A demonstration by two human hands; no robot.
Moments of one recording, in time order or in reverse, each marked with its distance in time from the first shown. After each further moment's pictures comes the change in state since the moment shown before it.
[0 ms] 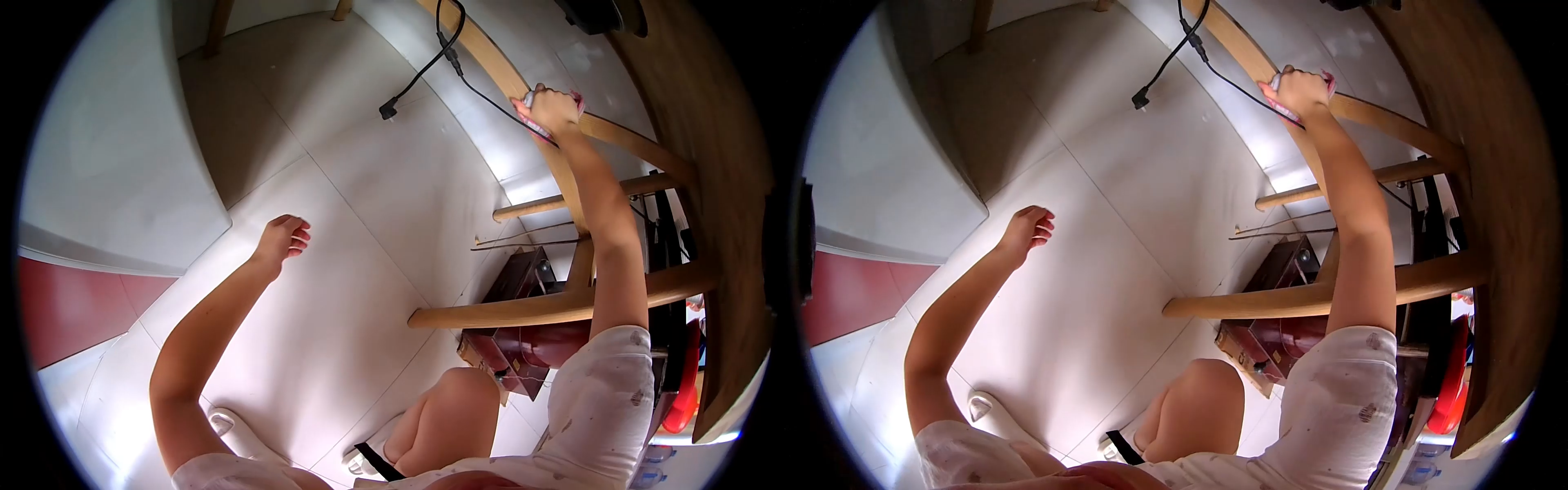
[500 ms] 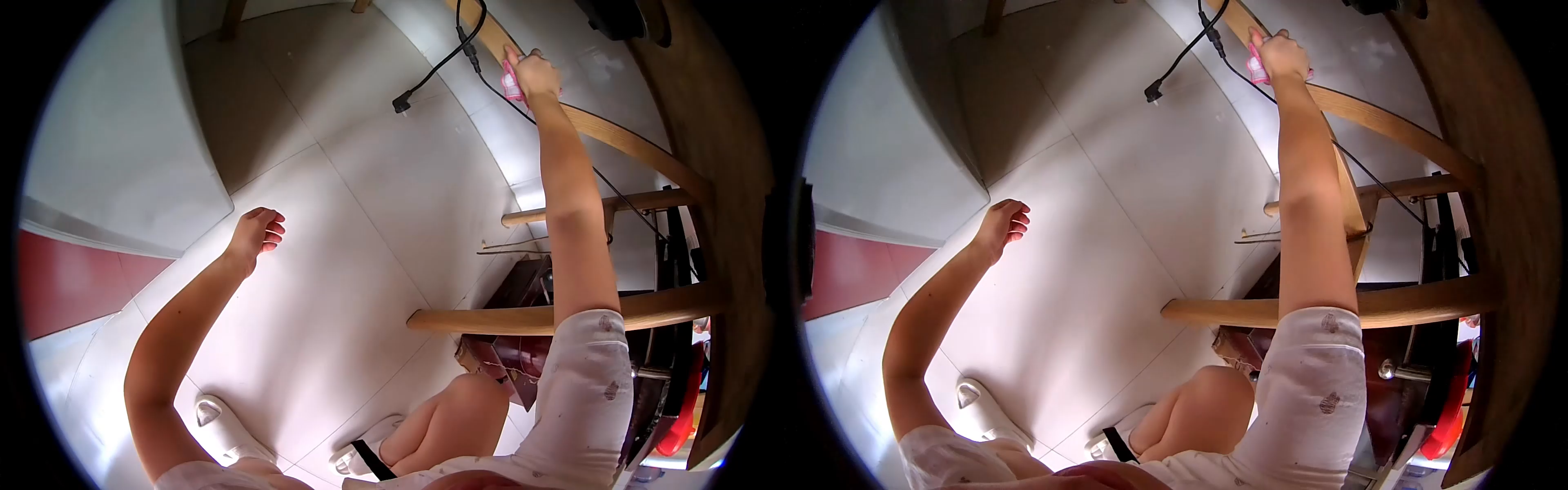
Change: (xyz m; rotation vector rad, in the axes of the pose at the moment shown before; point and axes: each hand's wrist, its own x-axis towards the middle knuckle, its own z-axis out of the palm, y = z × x) left_hand -0.017 -0.001 -0.030 0.027 0.150 -0.018; right_hand 0.068 -0.049 0.003 0.491 0.128 0.374
